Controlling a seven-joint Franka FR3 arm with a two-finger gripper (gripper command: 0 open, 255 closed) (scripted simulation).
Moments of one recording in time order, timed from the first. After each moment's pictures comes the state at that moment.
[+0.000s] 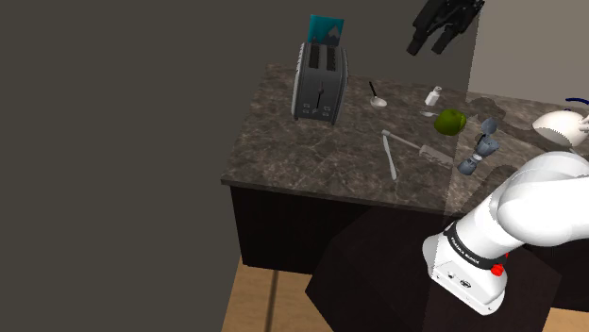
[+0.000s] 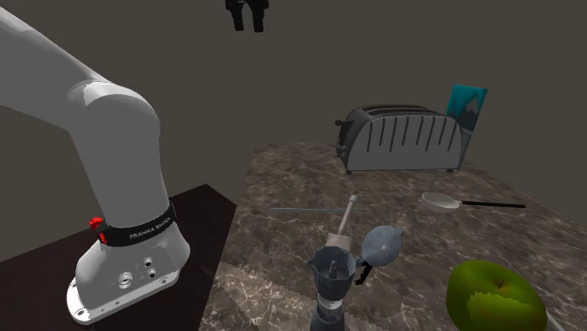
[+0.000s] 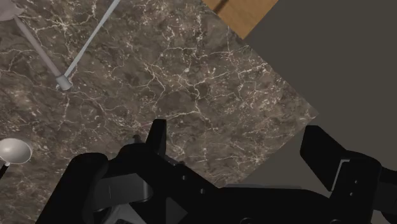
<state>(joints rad) 0.00 -0.77 0.03 -2.26 0.10 1.62 0.15</state>
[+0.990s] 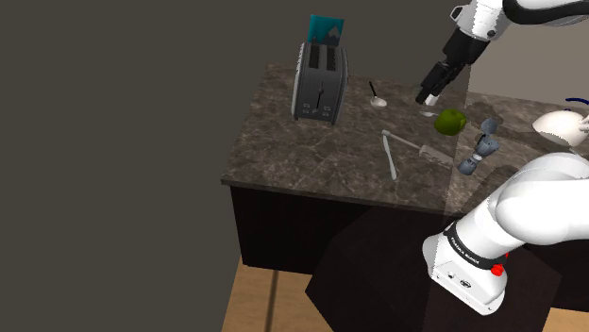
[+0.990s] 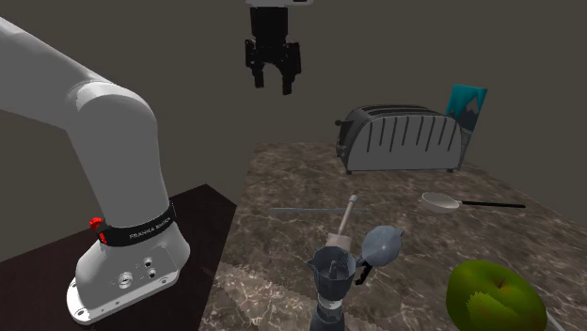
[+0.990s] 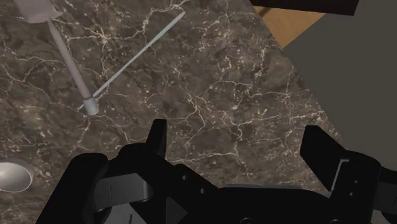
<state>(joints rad) -0.04 -0.85 -0.20 -2.60 -0.05 1.84 -0.19</state>
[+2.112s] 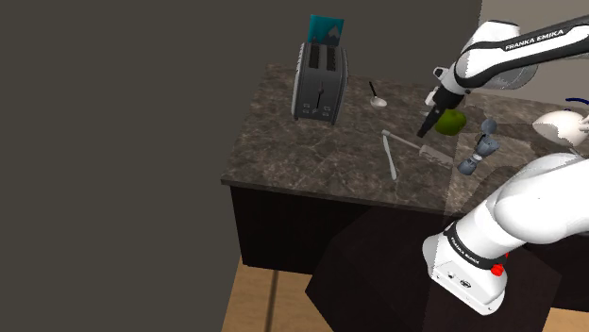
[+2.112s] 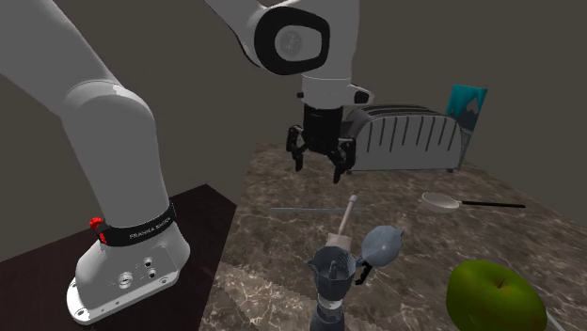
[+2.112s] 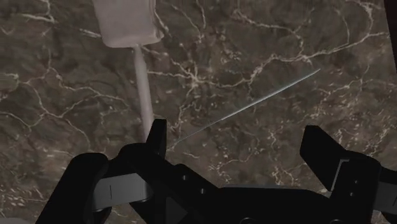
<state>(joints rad) -0.06 -0.45 -0.61 -2.72 -0.22 2.31 -0.70</state>
